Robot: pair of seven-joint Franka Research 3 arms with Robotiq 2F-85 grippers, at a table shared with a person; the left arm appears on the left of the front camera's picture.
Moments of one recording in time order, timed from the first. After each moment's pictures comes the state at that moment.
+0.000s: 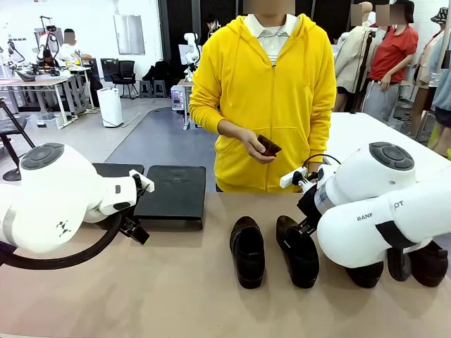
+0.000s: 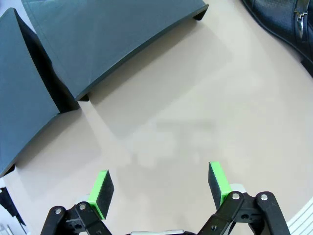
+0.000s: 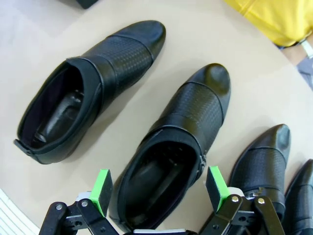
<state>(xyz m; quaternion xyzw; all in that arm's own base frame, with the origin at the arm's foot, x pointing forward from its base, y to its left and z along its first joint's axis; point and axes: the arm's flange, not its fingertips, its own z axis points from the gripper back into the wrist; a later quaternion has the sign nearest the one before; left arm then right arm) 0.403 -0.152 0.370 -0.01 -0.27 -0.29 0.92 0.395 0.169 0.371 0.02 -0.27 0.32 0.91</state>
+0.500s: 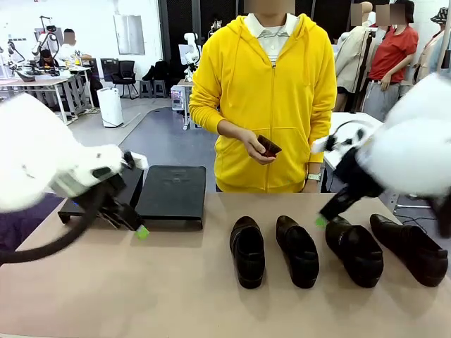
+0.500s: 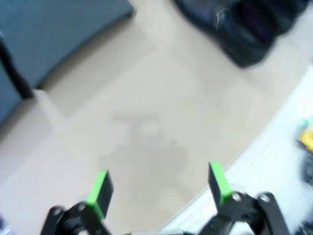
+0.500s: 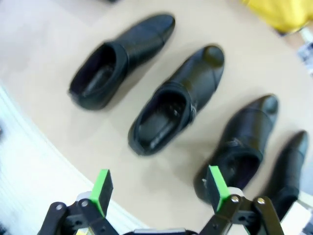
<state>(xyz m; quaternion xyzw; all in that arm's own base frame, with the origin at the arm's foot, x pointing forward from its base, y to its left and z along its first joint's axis) 0.349 -0.152 0.463 -0.14 -0.19 -0.32 0.92 0.356 0.107 0.486 0.07 -0.20 0.33 0.92</state>
